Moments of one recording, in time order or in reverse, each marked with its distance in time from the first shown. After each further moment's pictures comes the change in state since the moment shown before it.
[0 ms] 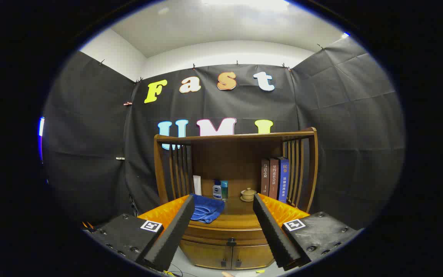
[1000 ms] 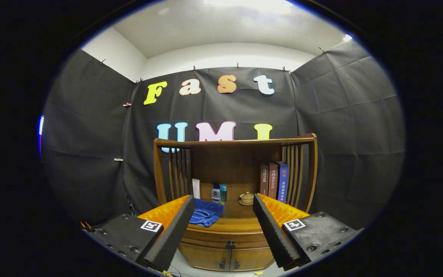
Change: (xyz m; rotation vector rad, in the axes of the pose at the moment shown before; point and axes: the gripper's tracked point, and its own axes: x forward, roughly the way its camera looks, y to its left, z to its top) arm 0.001 0.009 0.013 -0.012 -0.026 -0.005
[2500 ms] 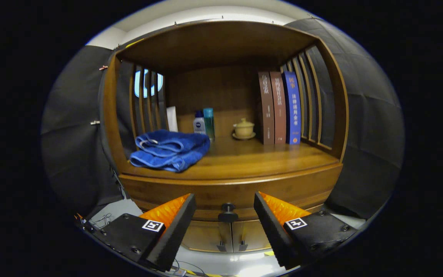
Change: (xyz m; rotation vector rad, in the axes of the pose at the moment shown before) arm 0.111 -0.029 -0.306 0.071 0.396 -0.091
